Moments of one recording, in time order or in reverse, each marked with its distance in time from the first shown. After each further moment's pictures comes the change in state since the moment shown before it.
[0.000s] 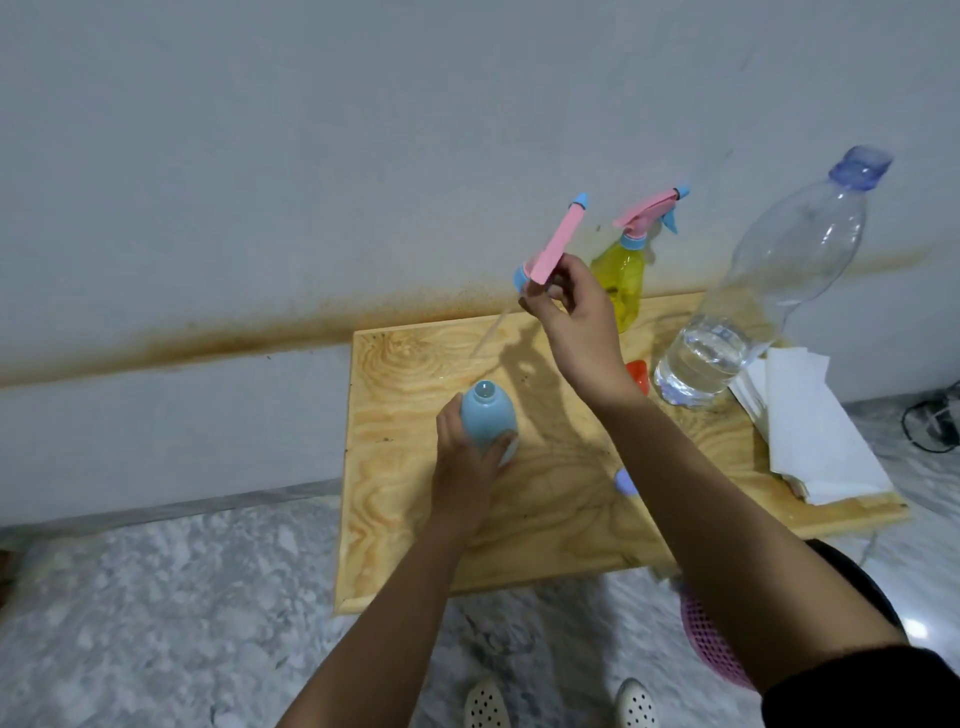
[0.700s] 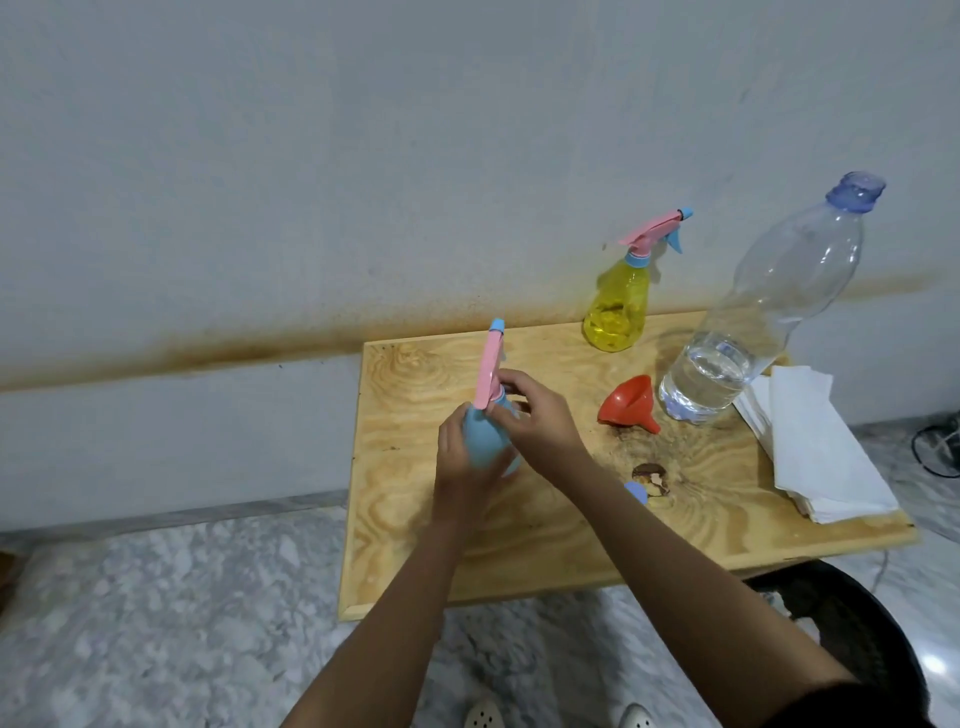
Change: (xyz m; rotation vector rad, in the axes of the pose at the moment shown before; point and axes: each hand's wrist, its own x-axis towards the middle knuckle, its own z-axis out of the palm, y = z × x) left_hand 0.003 -0.011 -0.003 -0.060 0.010 0.026; right_hand -0.055 0.051 0.019 -0.248 -0.296 0.102
